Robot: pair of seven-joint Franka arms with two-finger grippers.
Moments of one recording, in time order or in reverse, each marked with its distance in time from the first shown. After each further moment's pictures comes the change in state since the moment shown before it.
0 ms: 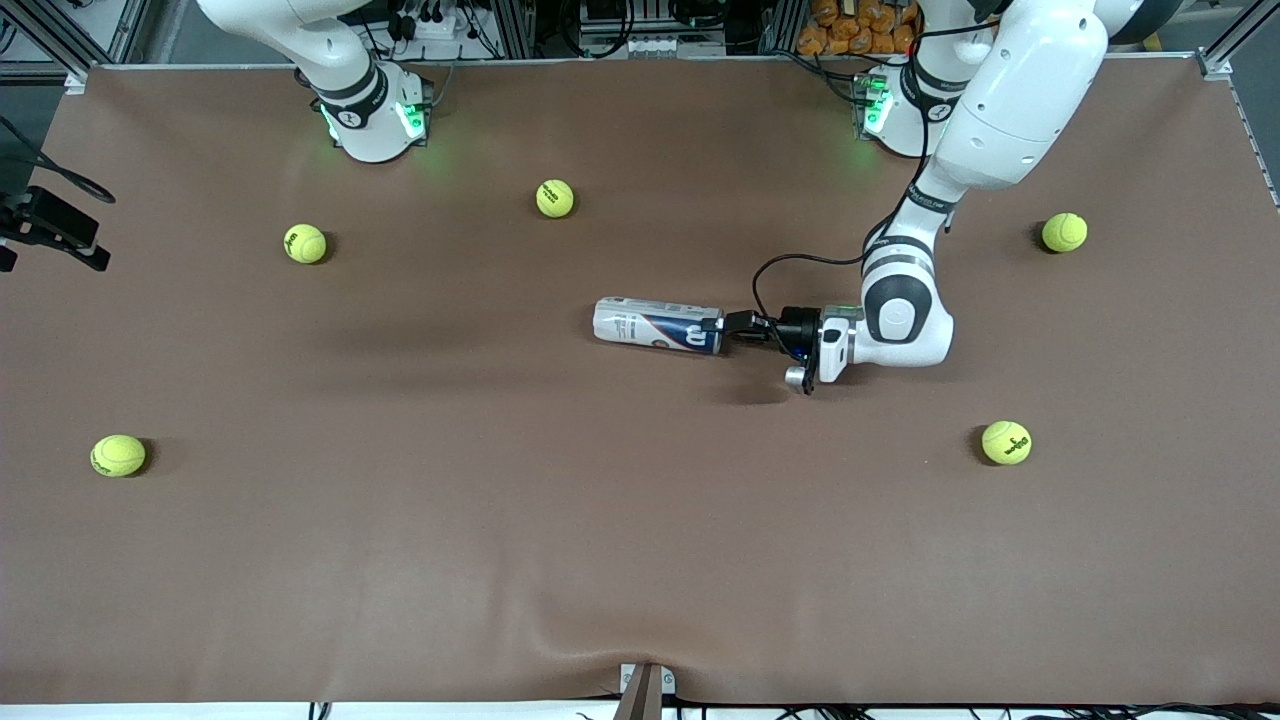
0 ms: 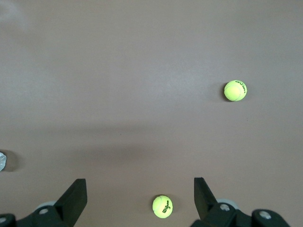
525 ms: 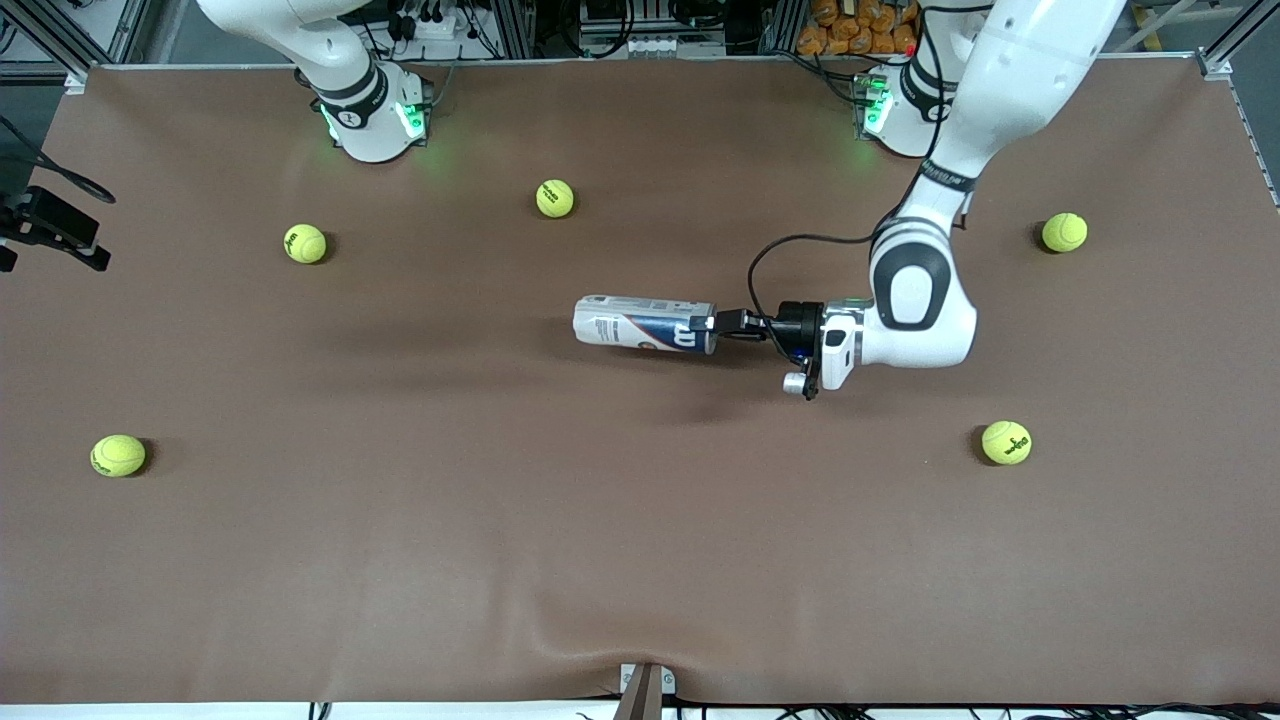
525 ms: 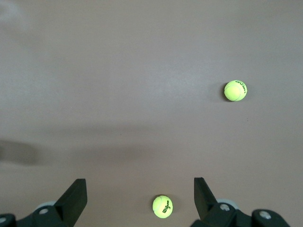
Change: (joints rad) left arm -0.036 -0.208 -0.003 0.073 0.144 0.051 -0.458; right arm 0.000 0.000 0.000 0.000 0.000 0.000 0.000
